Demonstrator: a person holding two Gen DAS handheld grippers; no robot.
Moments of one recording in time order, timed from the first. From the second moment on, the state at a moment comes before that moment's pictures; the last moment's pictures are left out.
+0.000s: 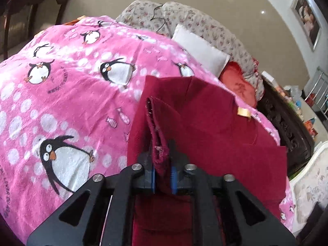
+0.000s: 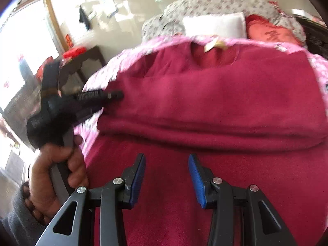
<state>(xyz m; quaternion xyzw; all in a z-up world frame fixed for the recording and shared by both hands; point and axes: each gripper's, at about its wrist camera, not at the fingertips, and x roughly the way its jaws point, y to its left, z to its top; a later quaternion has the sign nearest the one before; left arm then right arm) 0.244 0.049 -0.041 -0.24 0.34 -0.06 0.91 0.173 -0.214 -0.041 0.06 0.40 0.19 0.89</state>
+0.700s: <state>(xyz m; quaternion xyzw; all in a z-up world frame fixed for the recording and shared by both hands) 0.261 0.013 -0.039 -0.15 0.36 -0.08 0.92 0.256 -0.335 0.013 -0.03 0.39 0.09 0.92</state>
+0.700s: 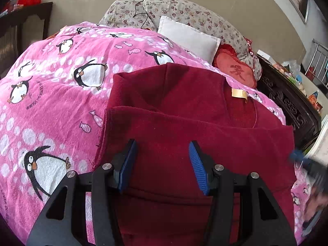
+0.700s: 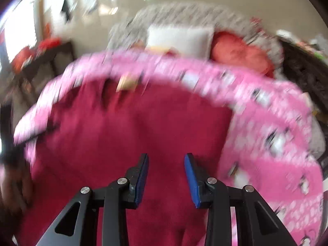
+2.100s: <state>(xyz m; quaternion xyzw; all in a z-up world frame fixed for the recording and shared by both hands) -0.044 0.082 -0.030 -0.03 0.16 -0.02 0.99 0.153 -0.249 -0.051 0.01 0.42 0.04 0.91</state>
